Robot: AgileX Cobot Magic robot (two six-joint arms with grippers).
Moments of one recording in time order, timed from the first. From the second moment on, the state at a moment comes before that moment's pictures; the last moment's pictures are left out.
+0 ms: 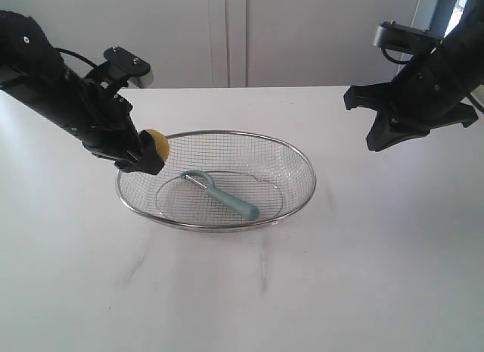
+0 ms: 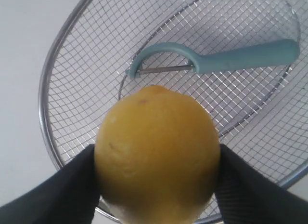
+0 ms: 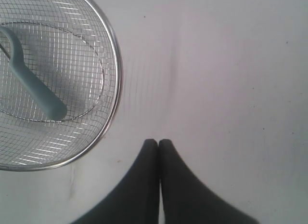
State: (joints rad) left arm -0.37 1.72 -1.23 -0.41 0.67 0.74; right arm 0.10 1.71 -1.34 0.34 0.97 -0.15
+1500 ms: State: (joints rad) left arm -0.43 1.97 -1.33 -0.41 0.62 0.67; right arm 0.10 1.71 -1.34 0.34 0.96 -0.15
